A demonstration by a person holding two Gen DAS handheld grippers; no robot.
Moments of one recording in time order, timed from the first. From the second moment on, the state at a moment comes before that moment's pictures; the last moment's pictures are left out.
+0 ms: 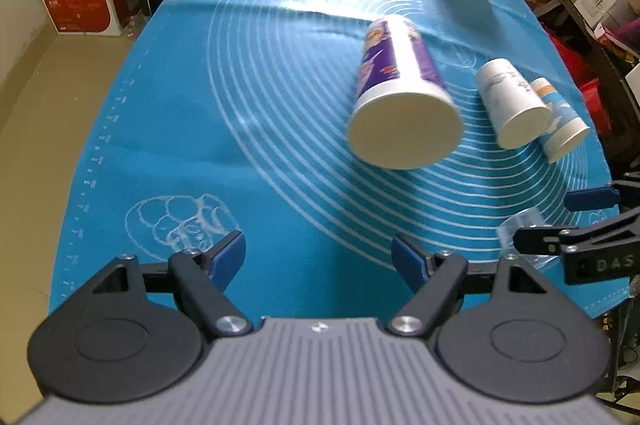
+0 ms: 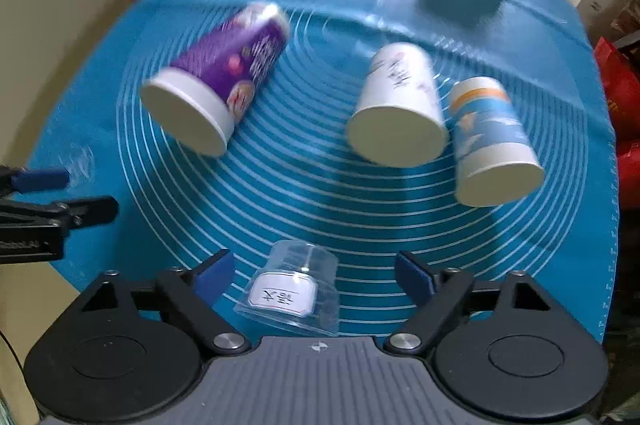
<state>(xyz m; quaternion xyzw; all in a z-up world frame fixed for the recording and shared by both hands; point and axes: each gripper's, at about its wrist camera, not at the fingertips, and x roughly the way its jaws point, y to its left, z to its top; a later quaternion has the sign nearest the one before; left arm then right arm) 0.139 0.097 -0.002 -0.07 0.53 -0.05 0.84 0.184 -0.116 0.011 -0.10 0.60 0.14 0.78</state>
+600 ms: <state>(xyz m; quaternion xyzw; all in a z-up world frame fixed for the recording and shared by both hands) 0.137 0.101 -0.021 -0.09 0.54 -0.07 0.84 0.186 -0.121 -0.007 -0.06 0.60 0.13 0.78</state>
